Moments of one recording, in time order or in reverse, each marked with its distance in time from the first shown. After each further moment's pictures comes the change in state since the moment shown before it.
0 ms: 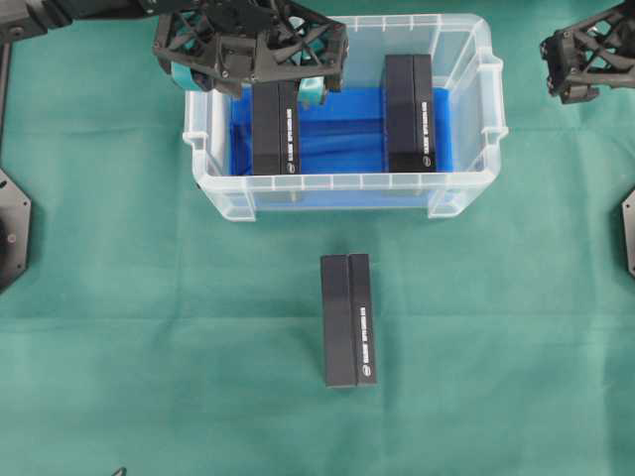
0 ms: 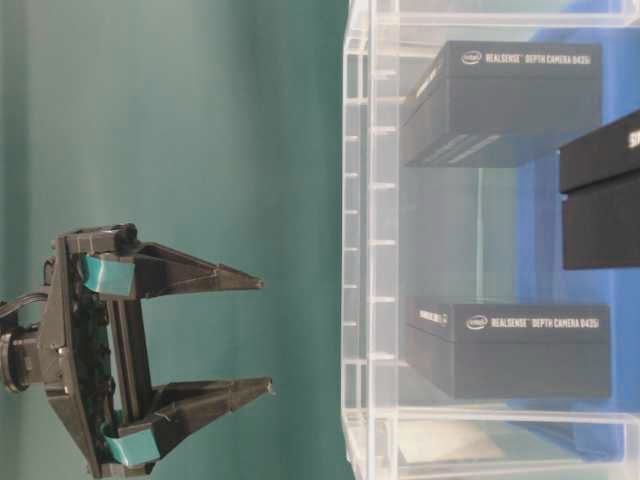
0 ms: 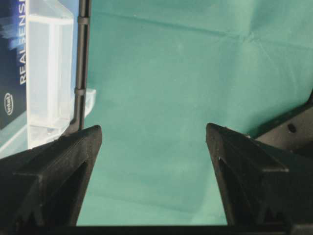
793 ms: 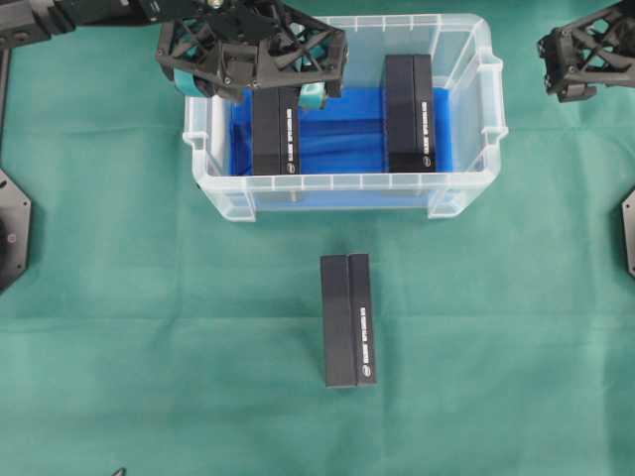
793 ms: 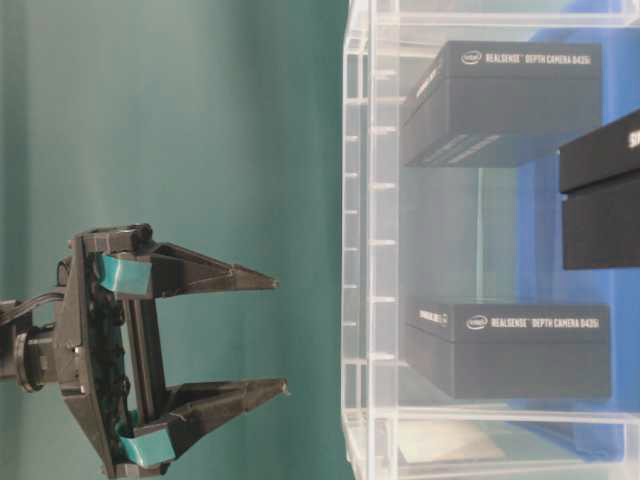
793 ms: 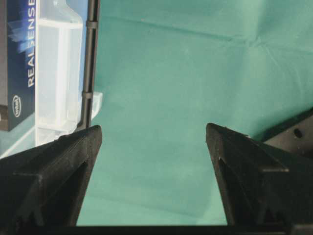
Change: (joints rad) left arm -0.002 -0.002 0.032 0.000 -0.031 -0.006; right arm 0.000 0.000 0.000 0.002 -0.021 -0.002
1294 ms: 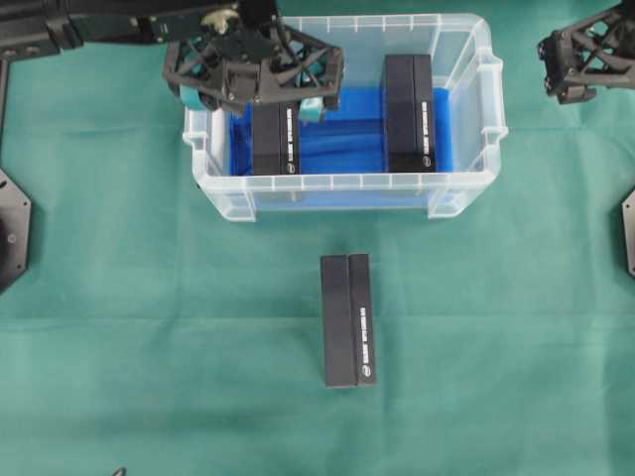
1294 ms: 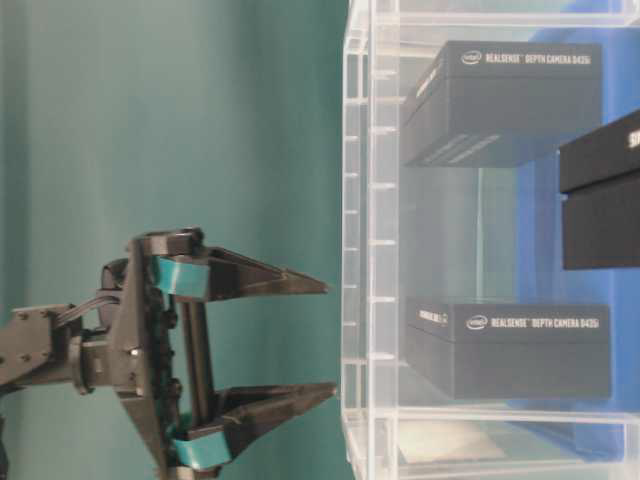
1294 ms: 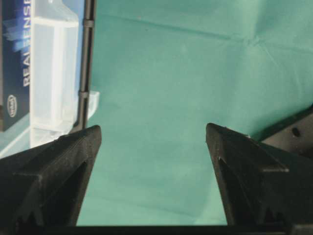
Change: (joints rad) left arm 0.002 0.000 0.110 0.003 -0.106 -0.017; right arm 0.000 0.000 0.009 -0.002 0.000 0.000
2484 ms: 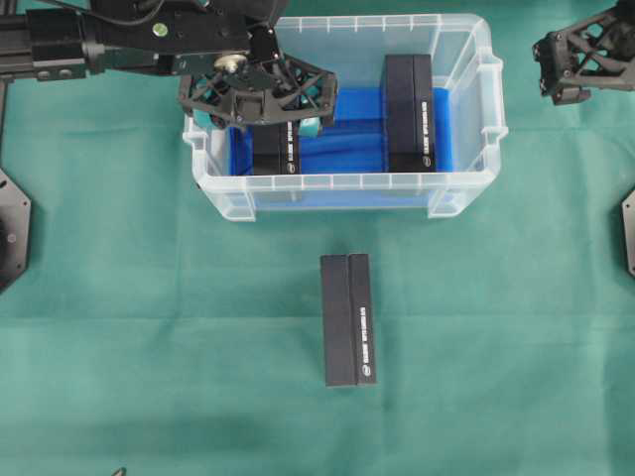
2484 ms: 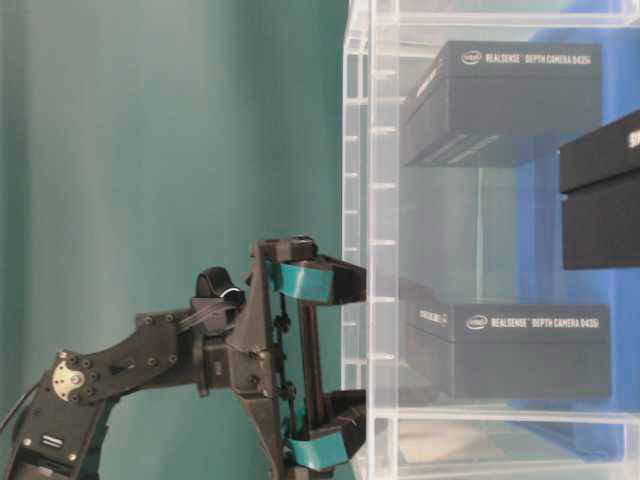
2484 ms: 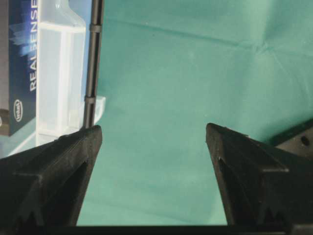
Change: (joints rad) left arm 0.018 0.040 0.181 0.032 -0.219 -0.025; right arm 0.002 0.000 0.020 0.000 -0.048 -0.002
